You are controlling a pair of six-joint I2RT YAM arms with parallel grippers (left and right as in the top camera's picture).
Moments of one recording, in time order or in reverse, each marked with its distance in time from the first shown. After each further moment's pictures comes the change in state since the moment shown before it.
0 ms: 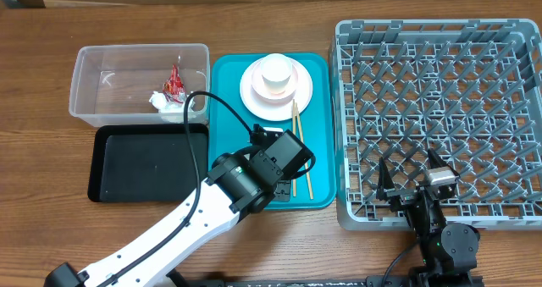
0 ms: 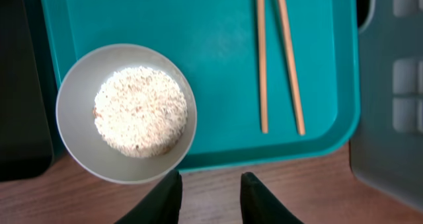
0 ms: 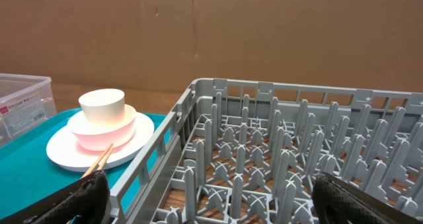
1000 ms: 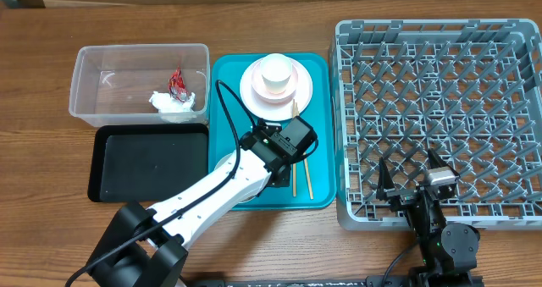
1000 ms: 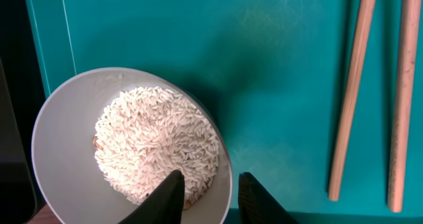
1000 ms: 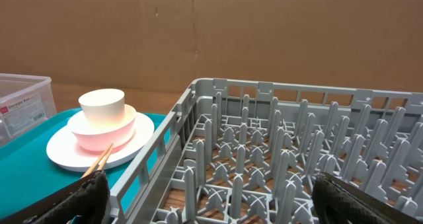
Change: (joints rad) left arm 0.084 0.272 0.000 0.081 -0.040 0.029; right arm 0.000 0.000 0.000 0.000 0.000 0.000
